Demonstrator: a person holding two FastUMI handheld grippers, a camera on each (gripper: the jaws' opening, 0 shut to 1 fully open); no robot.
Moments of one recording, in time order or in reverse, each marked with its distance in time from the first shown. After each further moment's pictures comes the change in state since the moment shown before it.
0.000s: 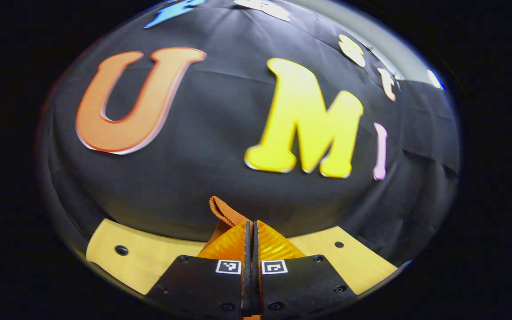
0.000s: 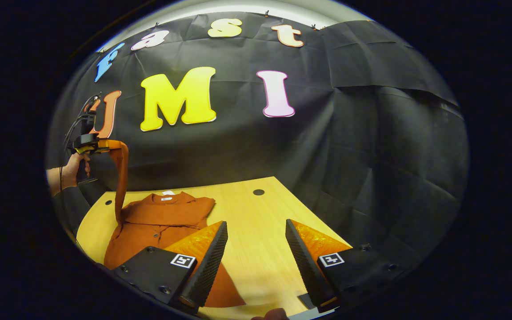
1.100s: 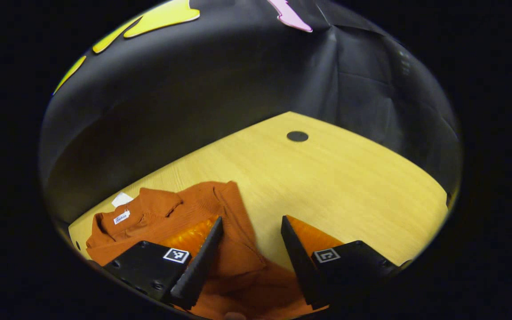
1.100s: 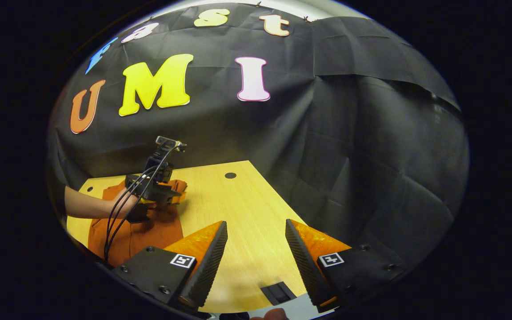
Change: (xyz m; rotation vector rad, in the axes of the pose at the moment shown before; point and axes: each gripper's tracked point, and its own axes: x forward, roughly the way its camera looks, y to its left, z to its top) left arm 0.106 -0.188 -0.257 0.390 0.404 -0.165; right arm -0.003 -0.053 -0.023 -0.025 0.097 -0.083
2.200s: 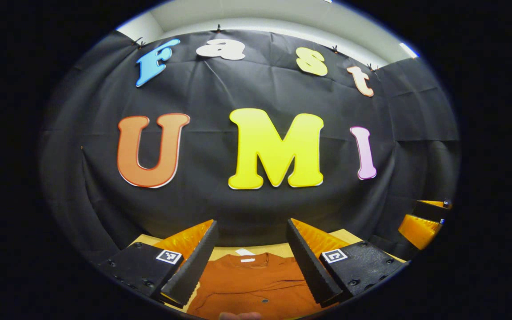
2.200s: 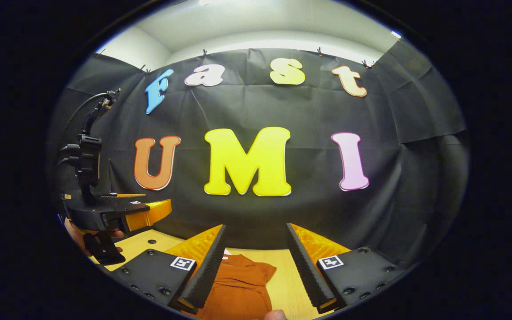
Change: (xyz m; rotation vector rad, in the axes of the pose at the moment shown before) left arm -0.445 0.172 0.121 -0.304 -0.572 0.503; right arm -0.040 0.248 0.197 -0.062 -0.493 0.485
